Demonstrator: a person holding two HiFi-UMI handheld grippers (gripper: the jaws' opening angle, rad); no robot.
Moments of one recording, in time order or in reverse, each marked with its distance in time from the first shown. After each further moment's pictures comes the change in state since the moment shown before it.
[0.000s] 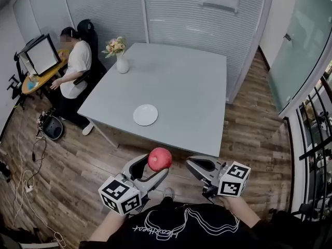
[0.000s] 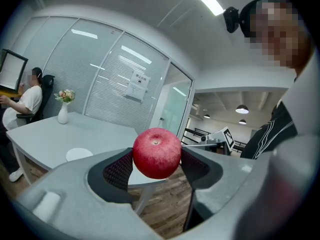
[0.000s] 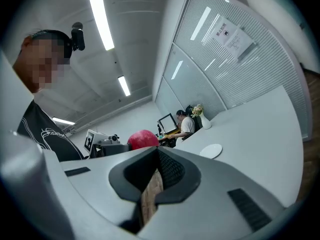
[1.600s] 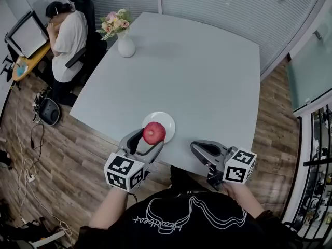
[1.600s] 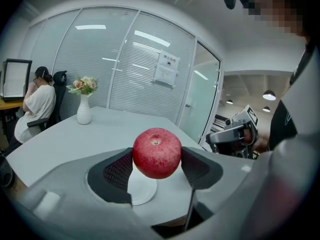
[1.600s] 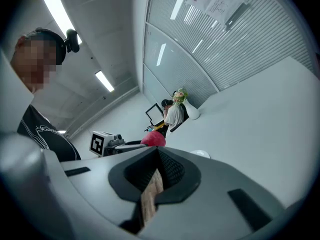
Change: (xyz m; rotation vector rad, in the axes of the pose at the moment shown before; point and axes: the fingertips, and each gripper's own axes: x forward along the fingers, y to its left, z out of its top) left arm 0.137 0.311 0.007 0.007 0.175 0.221; right arm 0.186 -0.225 0.035 0.166 0.140 -0.040
